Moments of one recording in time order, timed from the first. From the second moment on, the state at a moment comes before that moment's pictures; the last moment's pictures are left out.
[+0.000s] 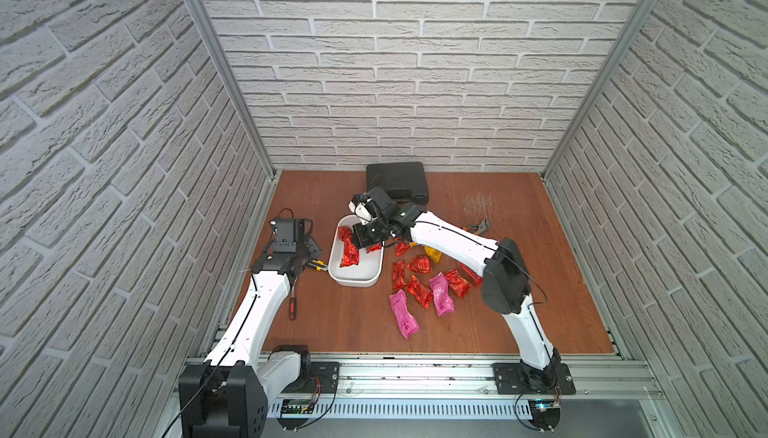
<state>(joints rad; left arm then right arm) -0.04 1.07 0.80 -0.58 -0.10 -0.62 0.79 2.13 1.98 -0.69 -0.25 0.47</state>
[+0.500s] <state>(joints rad) -0.12 1.18 0.85 -0.48 0.01 -0.57 0.55 1.92 1.63 -0.73 -0.20 0.38</state>
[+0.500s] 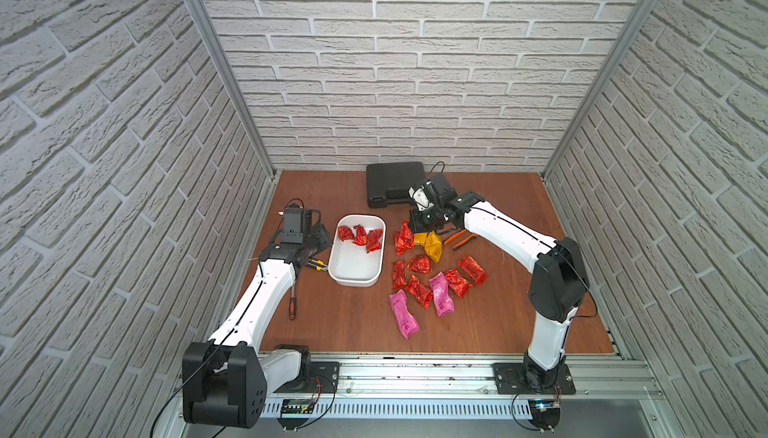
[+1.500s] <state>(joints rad) -0.40 1.72 1.26 -0.62 -0.15 -0.52 0.55 1.77 1.41 -0.59 -0.11 0.45</state>
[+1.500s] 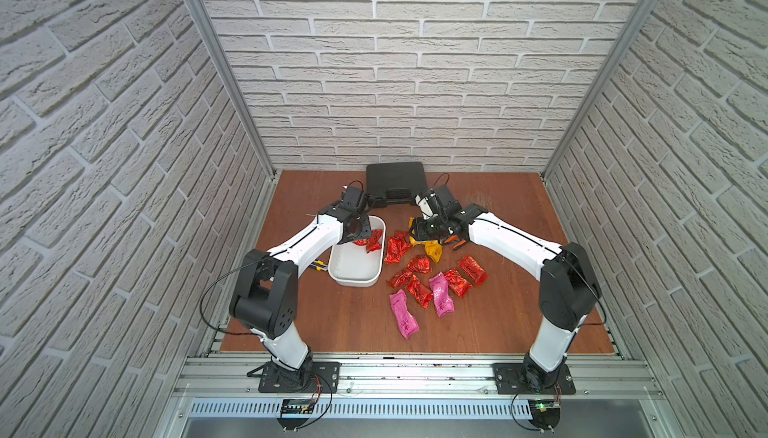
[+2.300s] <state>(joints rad) -0.34 1.97 1.39 -0.60 -0.11 -0.39 0.54 1.61 1.28 -0.61 -0.01 0.49</state>
